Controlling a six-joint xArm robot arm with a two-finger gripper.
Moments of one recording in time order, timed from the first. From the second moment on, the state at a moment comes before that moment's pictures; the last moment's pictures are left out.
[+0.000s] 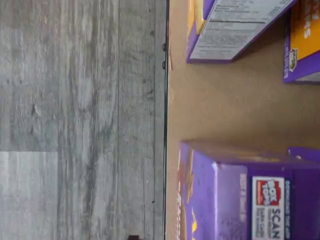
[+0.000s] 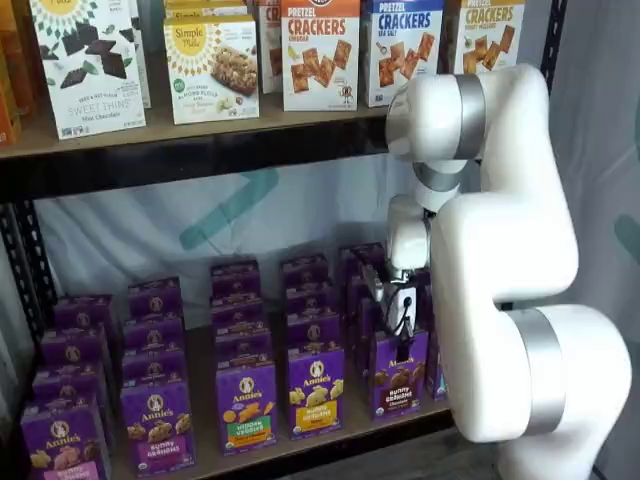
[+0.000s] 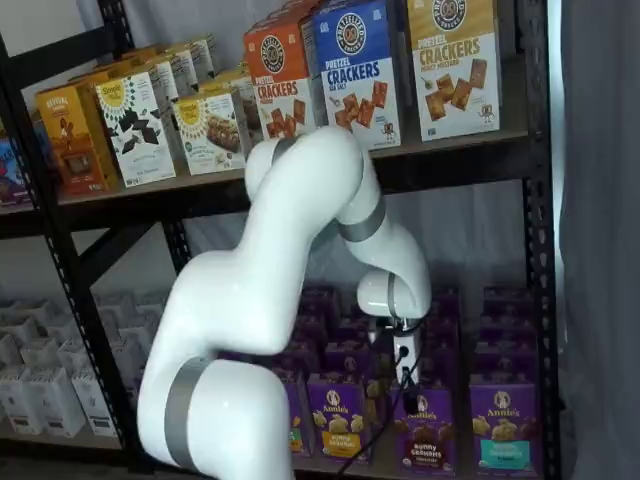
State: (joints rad) arm -0.16 0.95 -1.40 0.00 0.43 -1.72
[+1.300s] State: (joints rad) arm -0.16 1.04 -1.48 -0.02 0.42 -1.70
